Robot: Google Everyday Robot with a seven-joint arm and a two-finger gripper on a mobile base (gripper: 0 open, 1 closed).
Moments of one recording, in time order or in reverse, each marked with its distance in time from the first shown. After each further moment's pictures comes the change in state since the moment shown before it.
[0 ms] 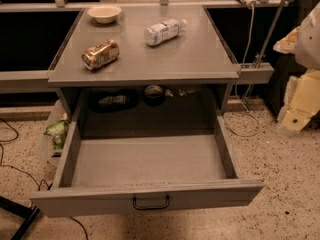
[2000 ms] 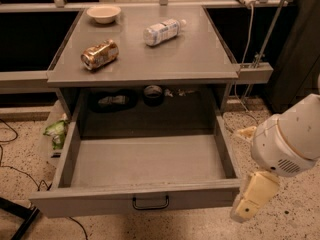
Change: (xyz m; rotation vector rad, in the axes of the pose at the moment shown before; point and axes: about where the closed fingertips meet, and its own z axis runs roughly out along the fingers) arm -0.003 0.125 0.133 -0.238 -0.195 0.091
